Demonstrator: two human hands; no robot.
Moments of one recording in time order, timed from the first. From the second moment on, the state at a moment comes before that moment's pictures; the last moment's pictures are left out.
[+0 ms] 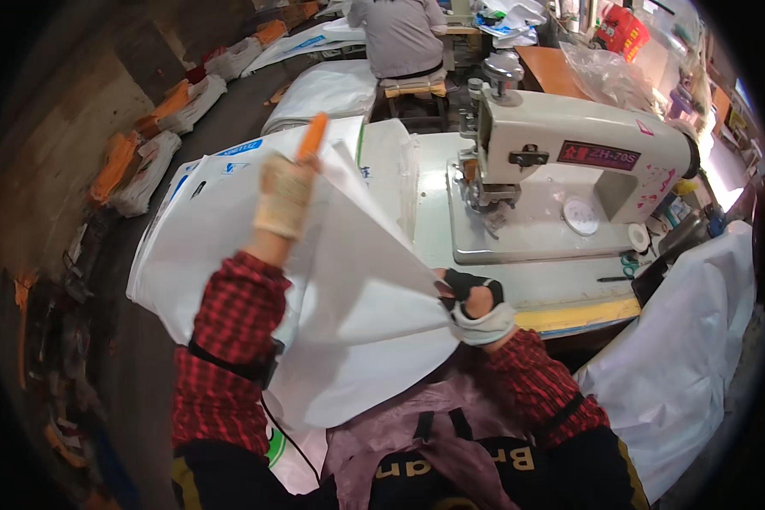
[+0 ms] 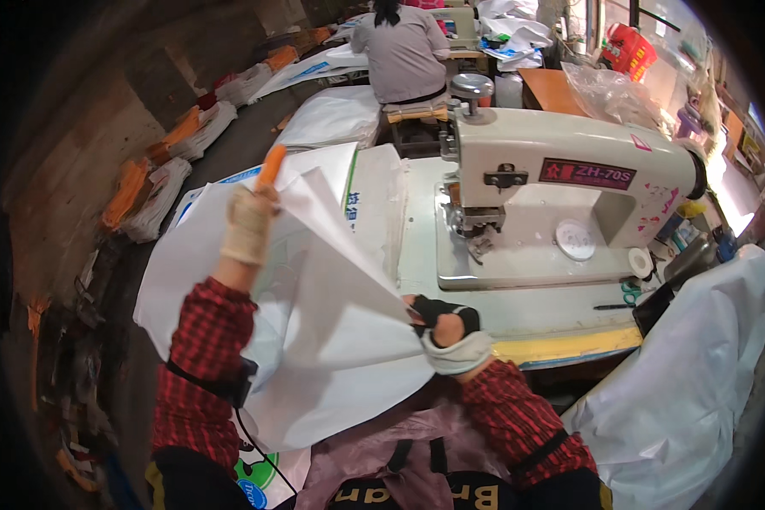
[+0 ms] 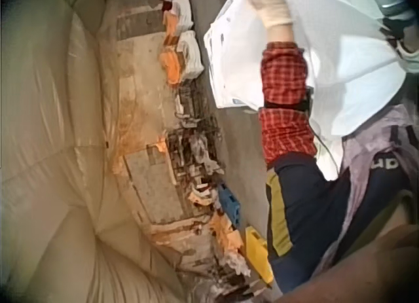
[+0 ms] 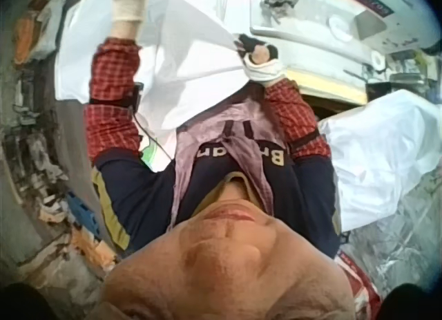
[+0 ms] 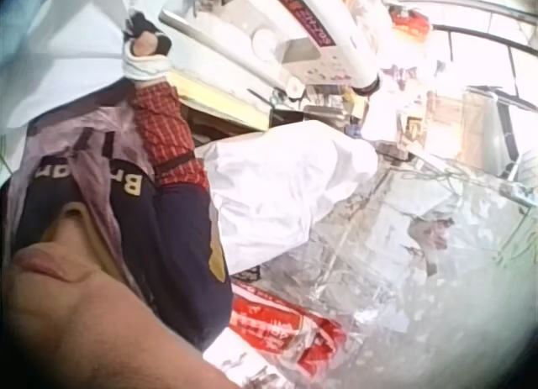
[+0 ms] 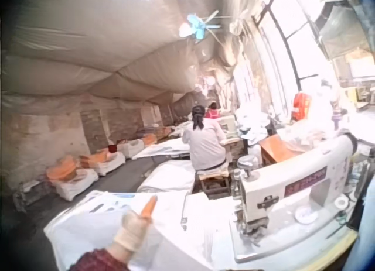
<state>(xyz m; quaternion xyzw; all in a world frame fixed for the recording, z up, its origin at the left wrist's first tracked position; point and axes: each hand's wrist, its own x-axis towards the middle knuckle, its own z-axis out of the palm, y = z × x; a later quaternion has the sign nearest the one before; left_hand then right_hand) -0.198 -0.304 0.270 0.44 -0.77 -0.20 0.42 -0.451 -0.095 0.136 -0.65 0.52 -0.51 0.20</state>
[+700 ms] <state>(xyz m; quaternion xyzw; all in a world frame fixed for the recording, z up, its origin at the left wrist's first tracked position) -0.414 -0.287 0.084 0.41 -0.83 -0.31 0.21 -0.491 0.046 0.029 -0.46 0.57 -0.56 0.40</state>
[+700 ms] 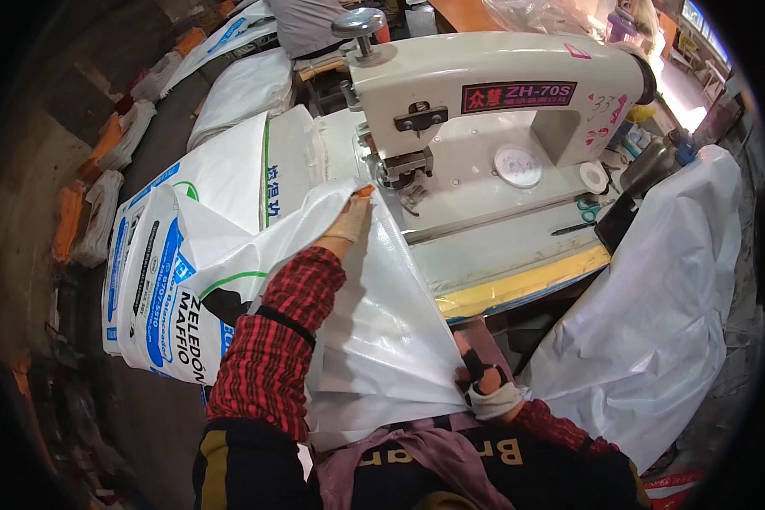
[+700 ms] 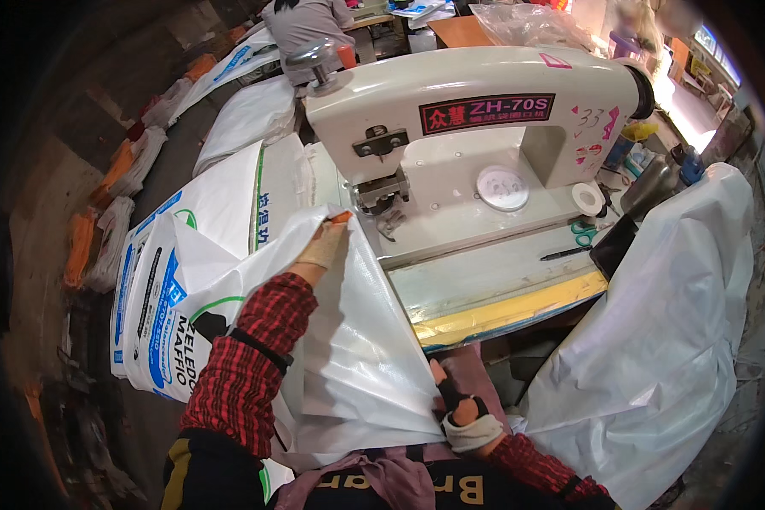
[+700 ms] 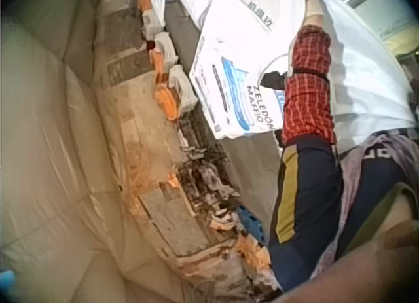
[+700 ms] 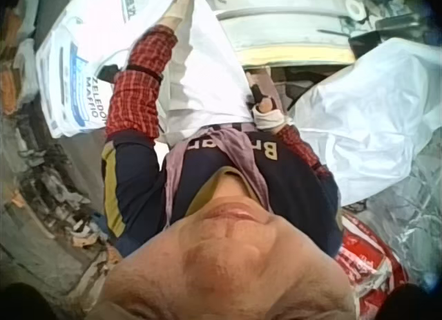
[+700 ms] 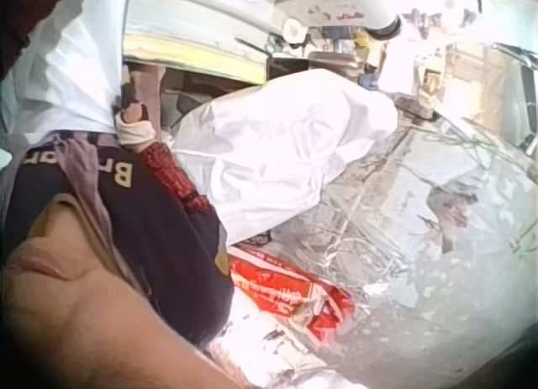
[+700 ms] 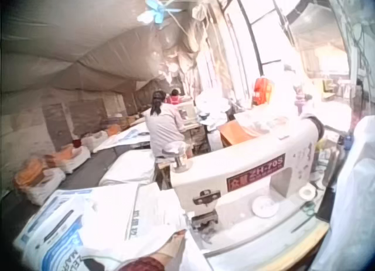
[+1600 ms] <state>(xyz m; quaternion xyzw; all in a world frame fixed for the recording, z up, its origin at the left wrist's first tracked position) -0.292 -0.086 0.242 0.05 -0.84 -0.26 -0.47 -0.485 -0.034 0.091 -0.66 0.67 -0.12 0.31</state>
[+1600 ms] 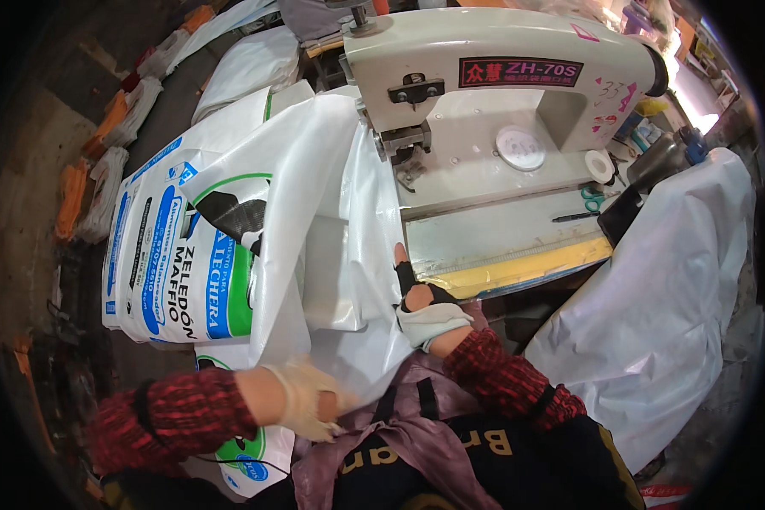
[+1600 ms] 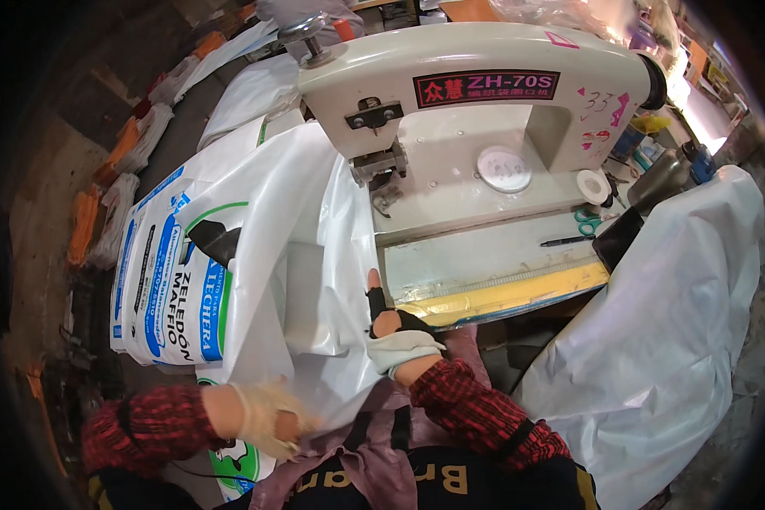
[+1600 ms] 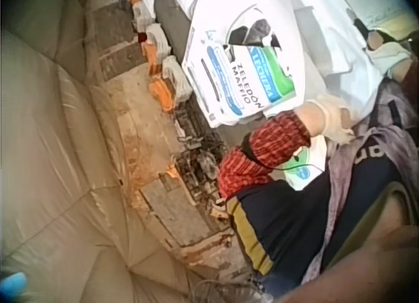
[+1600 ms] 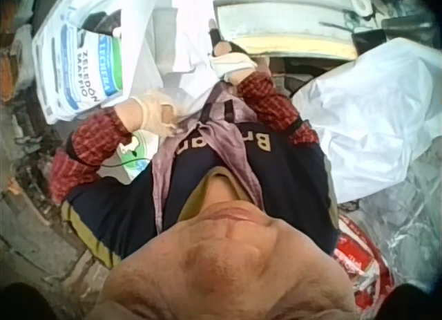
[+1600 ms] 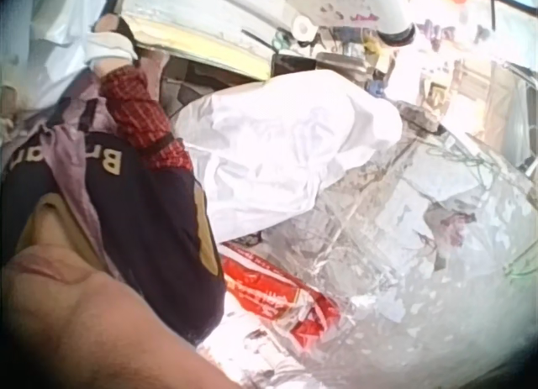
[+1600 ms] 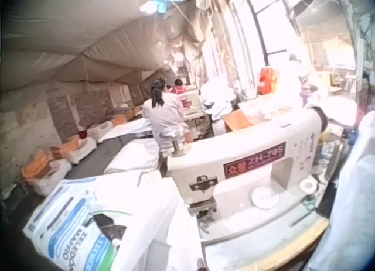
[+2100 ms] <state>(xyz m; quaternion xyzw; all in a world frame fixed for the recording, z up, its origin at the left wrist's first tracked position) -0.387 -0.041 0.211 0.02 -0.89 -0.25 -0.37 -0.505 -0.114 0.100 -0.61 0.69 -0.20 0.34</state>
